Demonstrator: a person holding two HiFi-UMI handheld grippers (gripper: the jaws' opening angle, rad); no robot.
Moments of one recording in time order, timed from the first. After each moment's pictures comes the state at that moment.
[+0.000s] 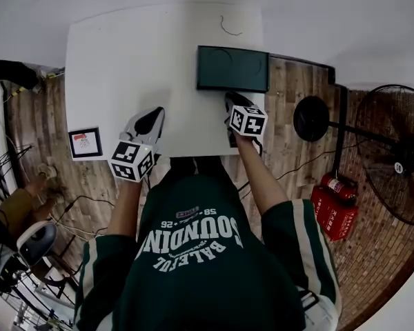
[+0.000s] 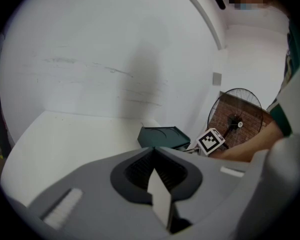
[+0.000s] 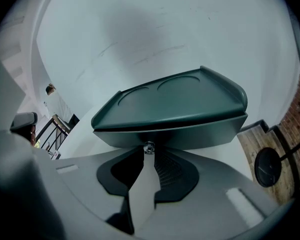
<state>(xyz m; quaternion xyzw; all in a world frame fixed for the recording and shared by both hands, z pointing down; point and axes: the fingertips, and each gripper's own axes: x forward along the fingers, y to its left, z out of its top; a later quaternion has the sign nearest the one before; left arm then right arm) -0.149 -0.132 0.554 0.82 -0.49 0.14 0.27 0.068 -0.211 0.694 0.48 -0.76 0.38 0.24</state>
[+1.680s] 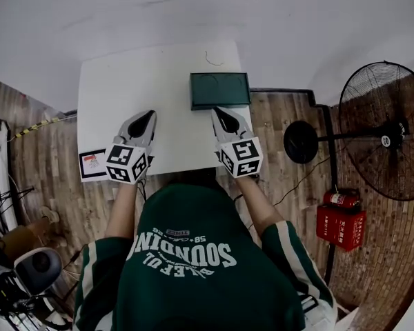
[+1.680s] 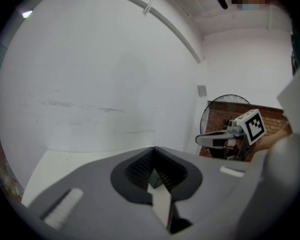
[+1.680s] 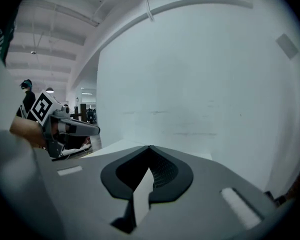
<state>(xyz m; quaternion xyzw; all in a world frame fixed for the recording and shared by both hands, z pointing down) -0.171 -0.126 0.450 0.85 -0.50 0.08 0.14 0.003 -0.142 0.442 0.45 -0.88 0.09 0.10</state>
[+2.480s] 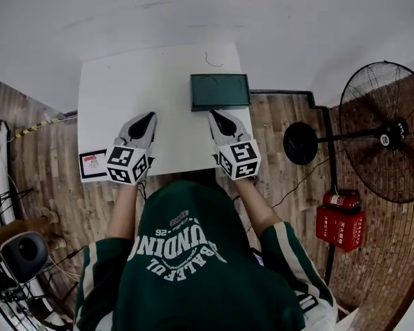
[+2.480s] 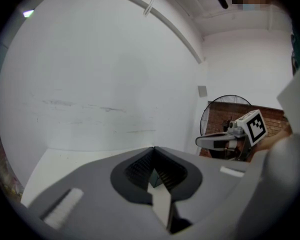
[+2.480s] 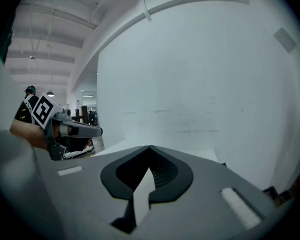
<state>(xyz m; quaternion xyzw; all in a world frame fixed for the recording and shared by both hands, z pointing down) -0.172 -0.125 0.452 0.85 -0.50 0.08 0.14 -0.005 -0.138 0.447 0.44 -0.88 0.10 0.10</state>
